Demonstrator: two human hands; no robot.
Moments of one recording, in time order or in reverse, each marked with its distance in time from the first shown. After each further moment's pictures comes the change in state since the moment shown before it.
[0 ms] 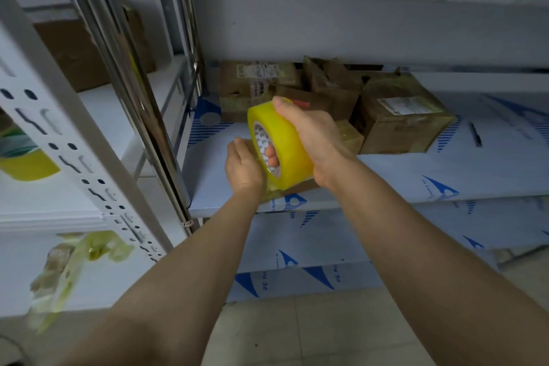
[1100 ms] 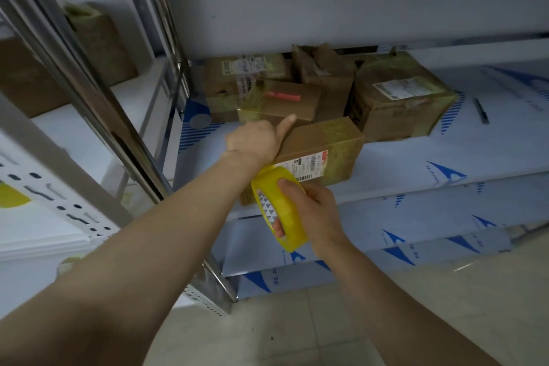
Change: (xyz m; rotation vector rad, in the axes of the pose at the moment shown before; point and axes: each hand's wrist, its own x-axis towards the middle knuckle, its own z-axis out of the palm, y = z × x) left_hand 0.023 0.054 0.032 1.367 -0.474 0.579; right_hand -0.011 0.102 -0.009 0.260 0.128 0.109
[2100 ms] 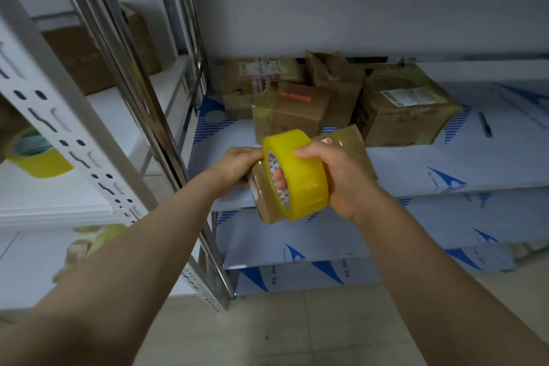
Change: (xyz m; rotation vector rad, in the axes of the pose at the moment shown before) left_hand -0.055 -0.058 0.021 -1.212 -0.320 -0.268; right_hand -0.013 -0.061 -0.010 -0.058 -0.338 0.061
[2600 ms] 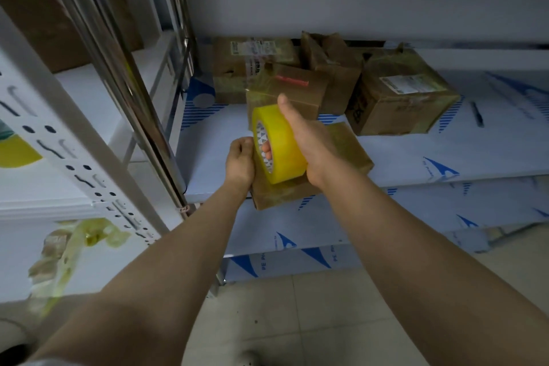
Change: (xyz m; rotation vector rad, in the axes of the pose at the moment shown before) left_hand 0.037 -0.041 0.036 -0.291 0.370 0.036; right_hand 0.051 -0.004 0.022 -0.203 0.318 -0.006
